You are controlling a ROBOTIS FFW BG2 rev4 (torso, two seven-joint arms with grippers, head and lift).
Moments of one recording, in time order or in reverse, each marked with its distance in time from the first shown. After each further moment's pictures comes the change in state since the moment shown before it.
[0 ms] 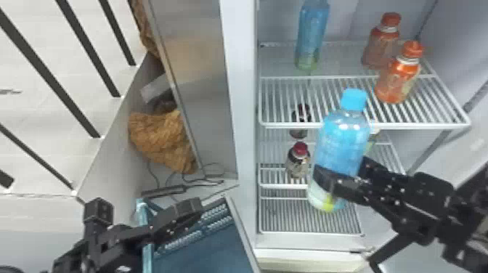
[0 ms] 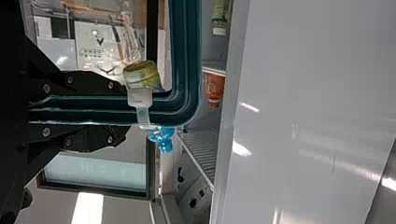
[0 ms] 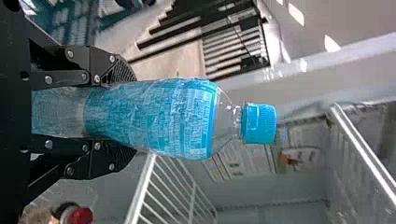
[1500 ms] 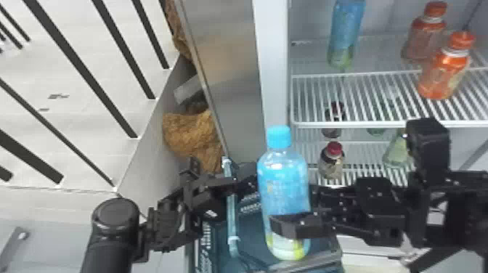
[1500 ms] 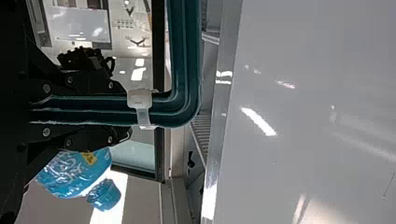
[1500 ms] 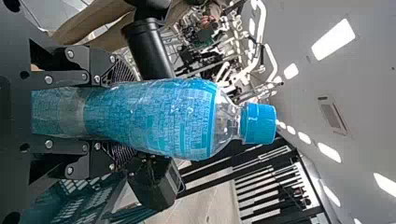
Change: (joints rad) left arm -0.284 -0.021 -0.235 0.243 0.026 -0.039 0.019; right arm -0.305 -0.104 0.322 0.235 -0.020 0.124 0.351
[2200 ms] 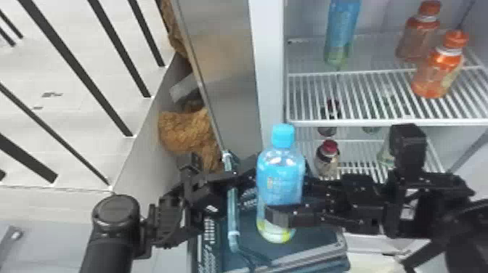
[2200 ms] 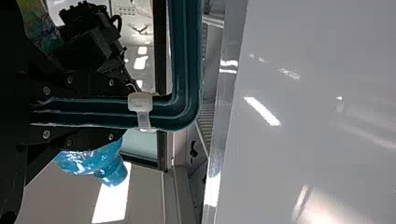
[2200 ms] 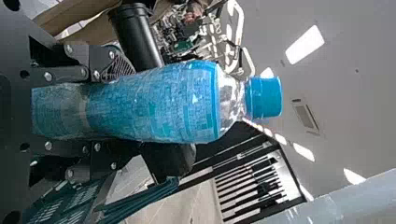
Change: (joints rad) left arm -0.005 0.001 -0.051 0.000 0.066 -0.016 -0.003; right arm -0.052 0.019 0.018 0.230 -0.079 -0.167 -0.026
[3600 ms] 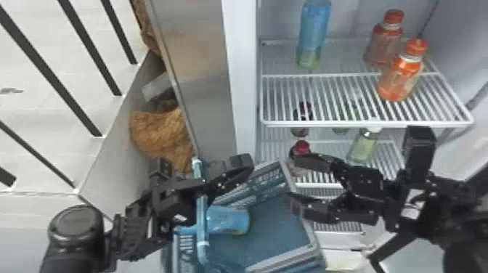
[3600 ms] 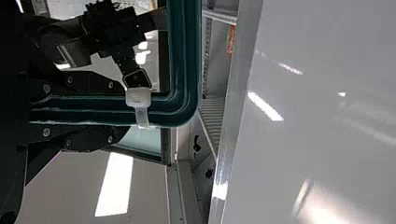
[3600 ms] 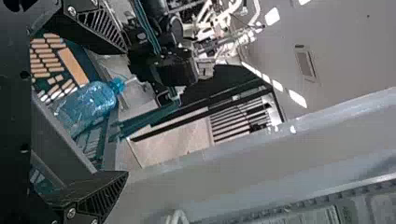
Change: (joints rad) left arm 0.040 0.016 0.004 -0.025 0.018 -0.012 -0.019; right arm 0.093 0.001 -0.154 -0.054 0.036 -0.087 -0.113
